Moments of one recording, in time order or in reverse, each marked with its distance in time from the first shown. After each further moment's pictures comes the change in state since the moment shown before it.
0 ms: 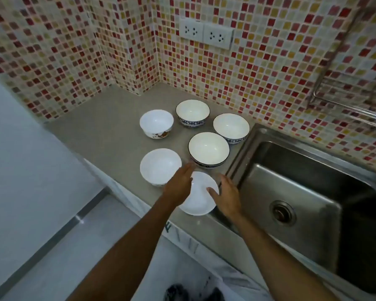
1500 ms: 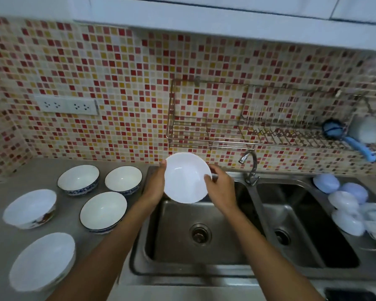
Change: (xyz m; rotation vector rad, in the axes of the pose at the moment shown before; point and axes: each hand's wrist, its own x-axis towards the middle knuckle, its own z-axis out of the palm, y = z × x) left_hand 0.075 0.255 -0.038 -1.074 -0.316 -0.058; right_hand -0.058 0.046 -0.253 0.282 0.775 0.095
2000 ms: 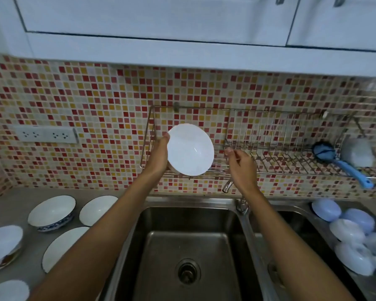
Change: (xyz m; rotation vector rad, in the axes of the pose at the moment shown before) left_hand 0.062 0.125 0.103 0.056 0.007 0.358; right_hand 0.143 0.013 -0.112 0.007 0.205 -0.183
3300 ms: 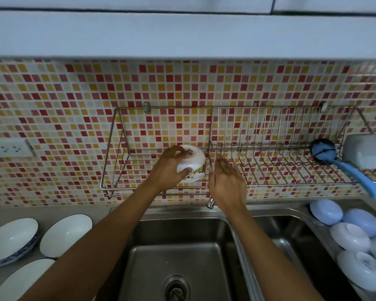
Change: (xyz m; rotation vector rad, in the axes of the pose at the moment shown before) left_hand 0.102 -0.068 0.078 0.969 -0.245 0.572; right_hand 0.038 0.088 0.026 -0.826 -0.012 -0.220
